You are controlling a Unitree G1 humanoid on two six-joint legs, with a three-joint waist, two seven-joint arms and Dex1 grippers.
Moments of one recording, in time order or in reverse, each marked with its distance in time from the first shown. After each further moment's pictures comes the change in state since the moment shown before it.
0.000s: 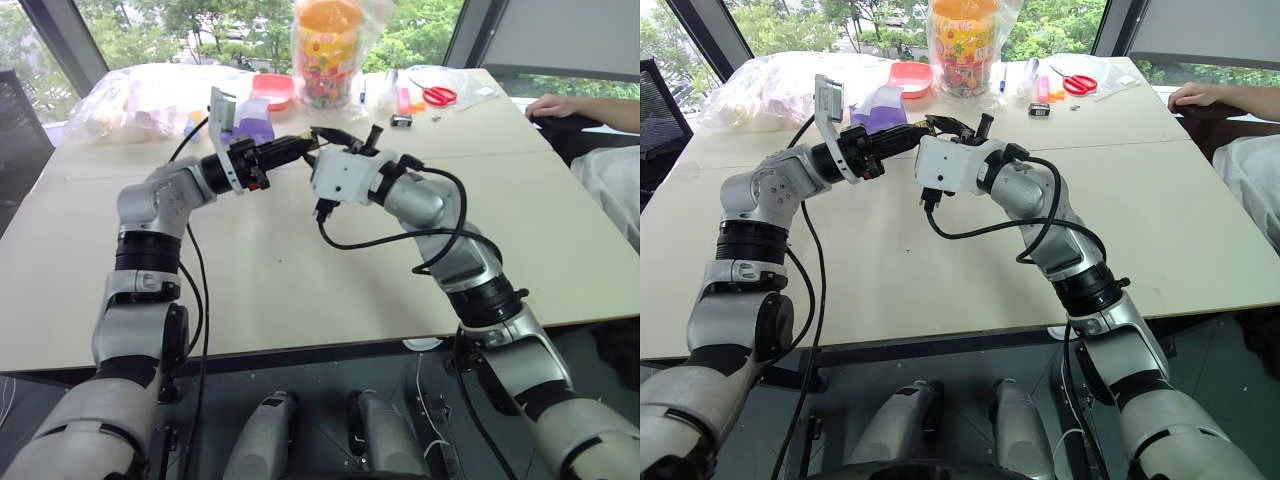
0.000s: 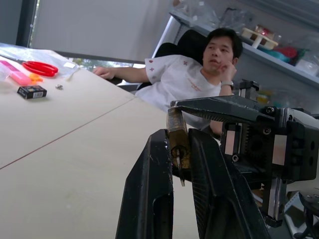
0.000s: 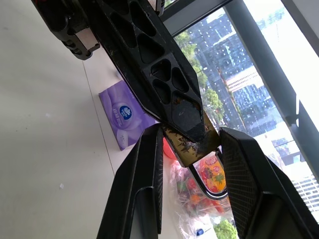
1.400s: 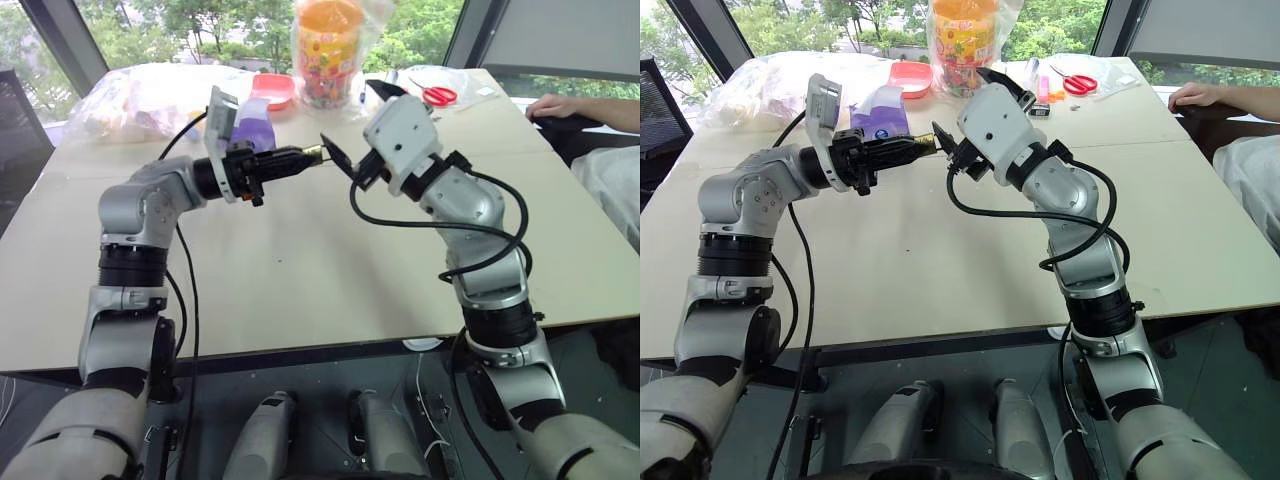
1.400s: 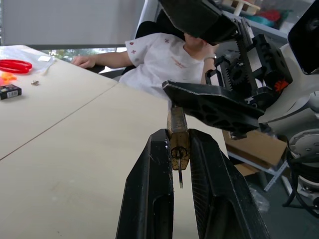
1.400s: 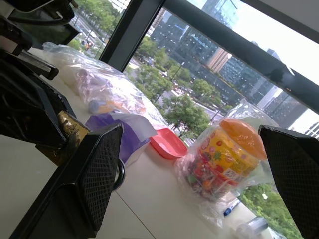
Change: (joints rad) left arm 0.088 0.068 -0.044 -0.259 -0.002 0.075 -0.072; right arm 0.108 0.043 -0.179 -0.247 0.282 0.280 -0.048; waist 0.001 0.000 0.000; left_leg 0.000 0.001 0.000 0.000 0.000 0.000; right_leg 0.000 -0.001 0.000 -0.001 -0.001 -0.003
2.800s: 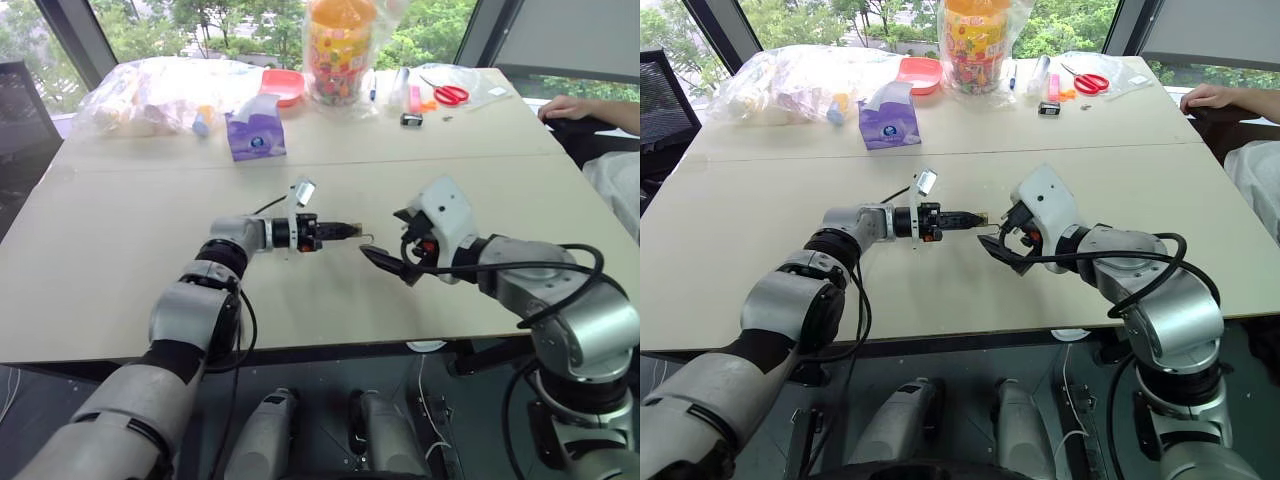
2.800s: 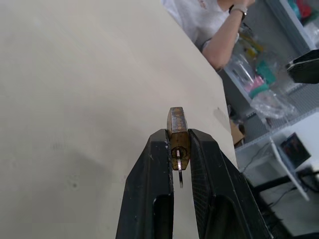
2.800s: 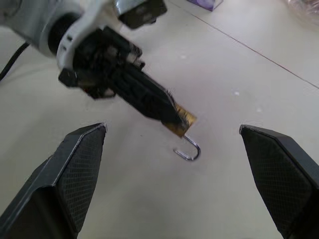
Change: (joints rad) left arm -0.230 -0.313 -0.066 0.953 0.266 -0.206 -0.031; right arm 0.214 -0.214 -0.148 -0.510 0.489 1.010 0.025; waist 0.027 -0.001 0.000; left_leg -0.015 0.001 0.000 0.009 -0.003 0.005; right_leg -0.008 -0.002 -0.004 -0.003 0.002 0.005
